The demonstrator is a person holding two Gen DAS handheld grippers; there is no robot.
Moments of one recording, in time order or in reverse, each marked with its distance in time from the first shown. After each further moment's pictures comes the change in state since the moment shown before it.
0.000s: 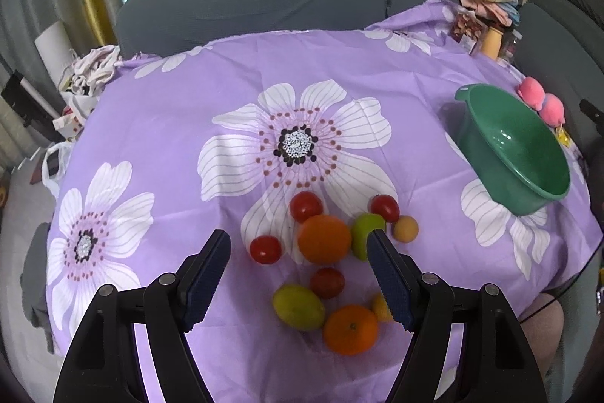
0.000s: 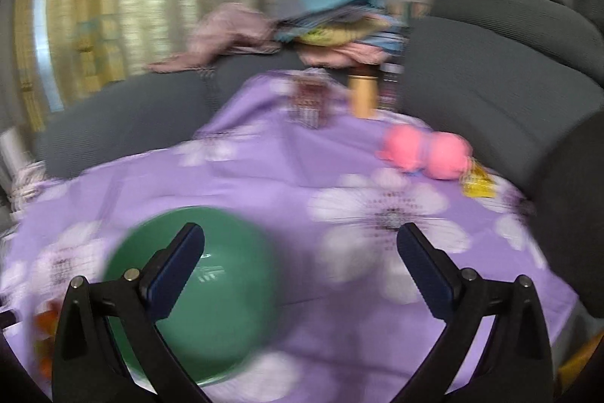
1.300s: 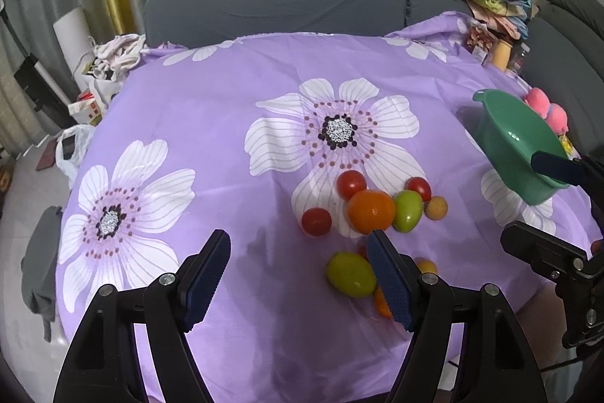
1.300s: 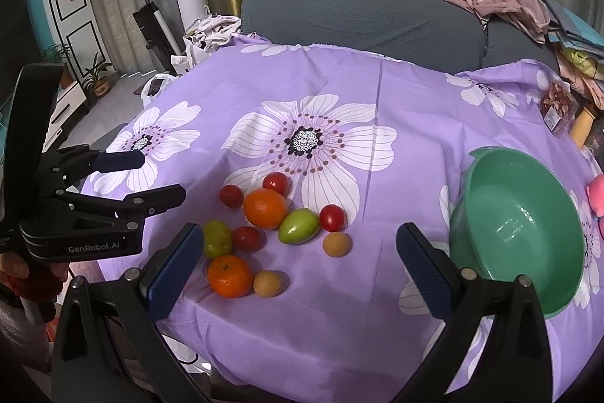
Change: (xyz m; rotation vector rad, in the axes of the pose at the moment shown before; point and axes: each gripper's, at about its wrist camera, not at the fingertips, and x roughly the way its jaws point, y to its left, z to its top) left arm -0.016 0.043 -0.029 -0.043 -0.032 0.007; right arm -0.023 0.239 -0.085 -0.445 0.286 0.448
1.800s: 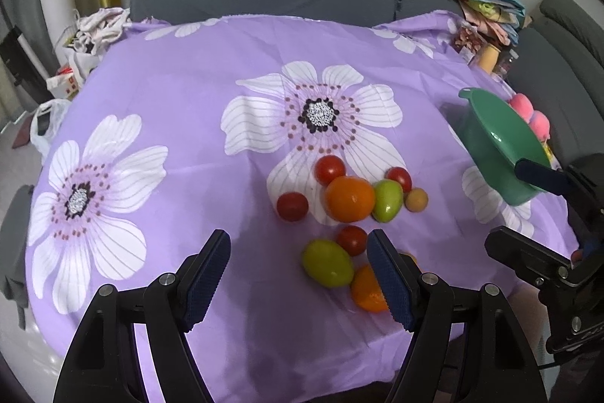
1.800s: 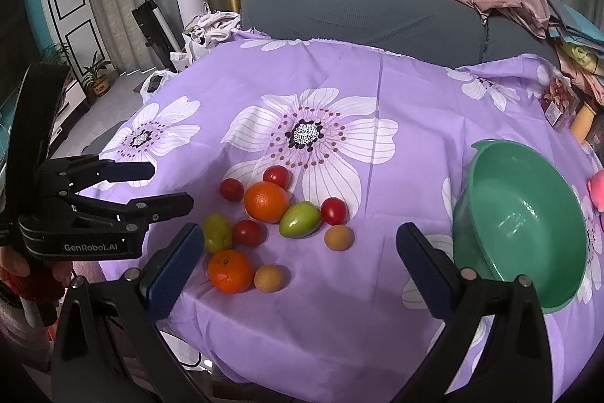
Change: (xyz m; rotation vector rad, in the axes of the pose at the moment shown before) left arm 0.009 0.003 -0.004 -0.056 0.055 -0.116; right arm 0.005 0.001 -0.004 0.005 0.020 -0.001
